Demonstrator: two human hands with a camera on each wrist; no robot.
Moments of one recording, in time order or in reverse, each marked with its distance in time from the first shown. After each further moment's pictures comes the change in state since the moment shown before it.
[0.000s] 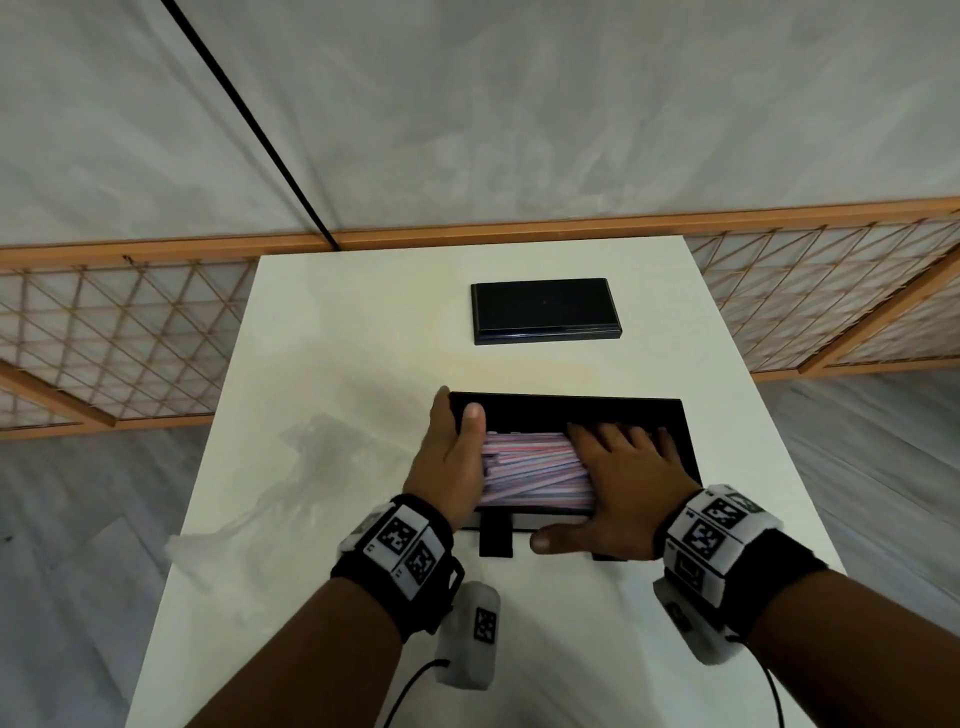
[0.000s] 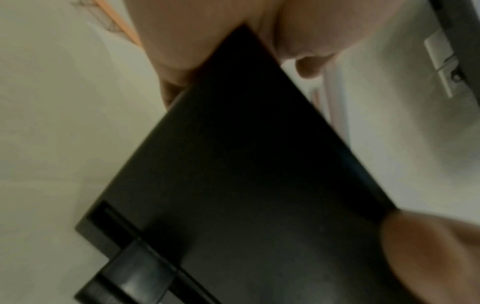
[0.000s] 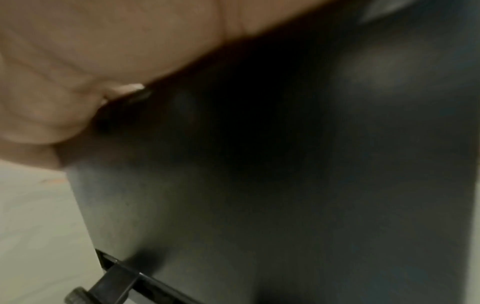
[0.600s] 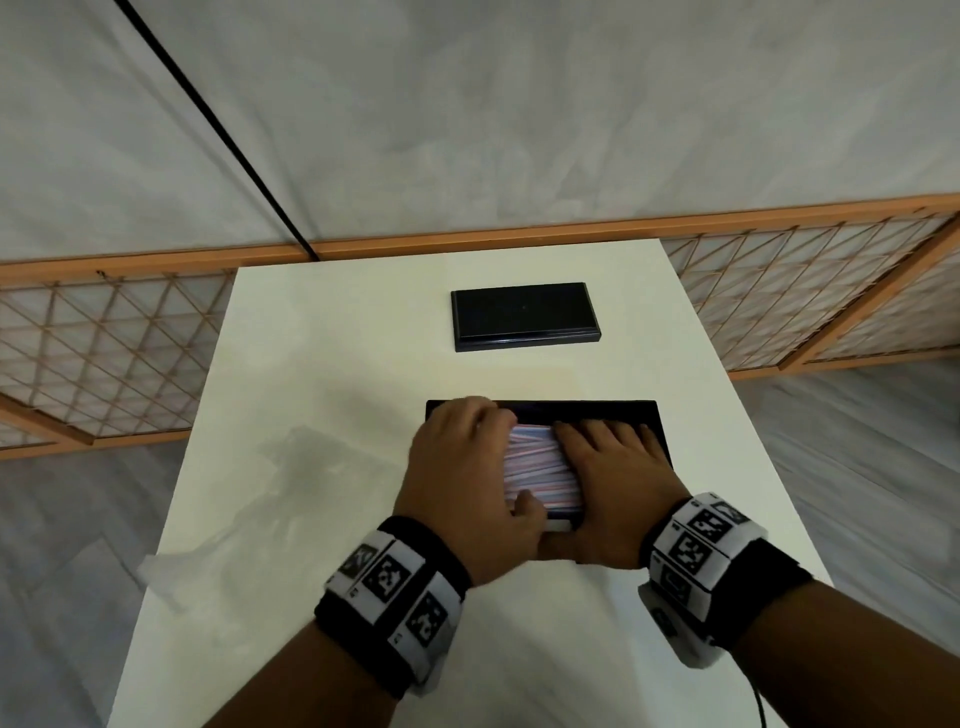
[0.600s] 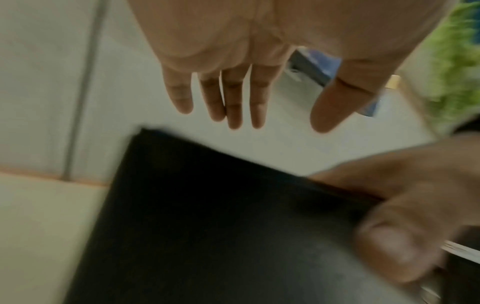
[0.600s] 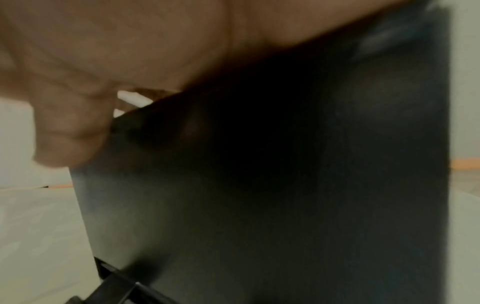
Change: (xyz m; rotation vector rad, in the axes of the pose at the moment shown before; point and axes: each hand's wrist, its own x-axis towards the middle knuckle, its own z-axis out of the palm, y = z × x) left_hand -0.037 0.032 0.005 0.733 -0.027 0.562; right_hand -0.008 0.005 0.001 -0.053 0.141 -0.012
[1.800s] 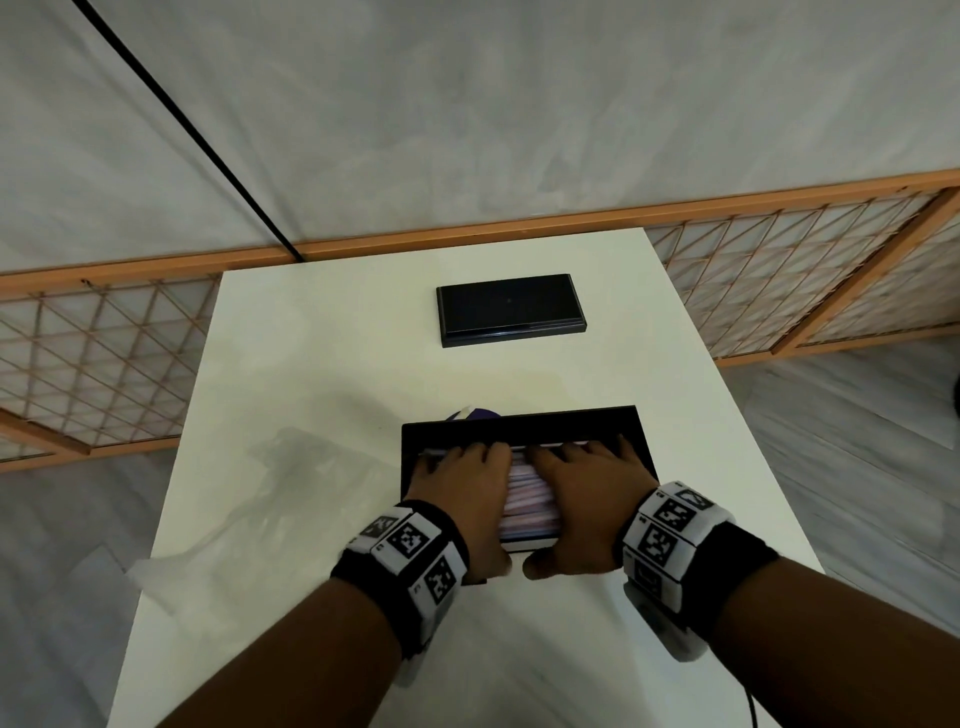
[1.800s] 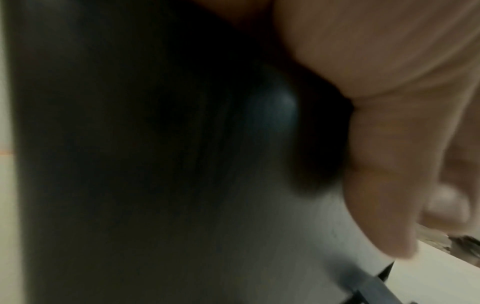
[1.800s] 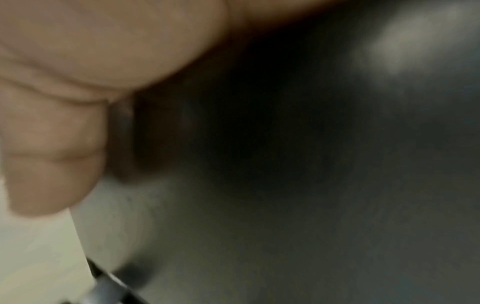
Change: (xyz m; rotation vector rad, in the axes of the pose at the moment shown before) left_hand 0.012 -0.001 0.028 0.386 -0.563 -0.084; right_hand -0.007 -0.007 0.000 -0.041 -0.199 -0.048
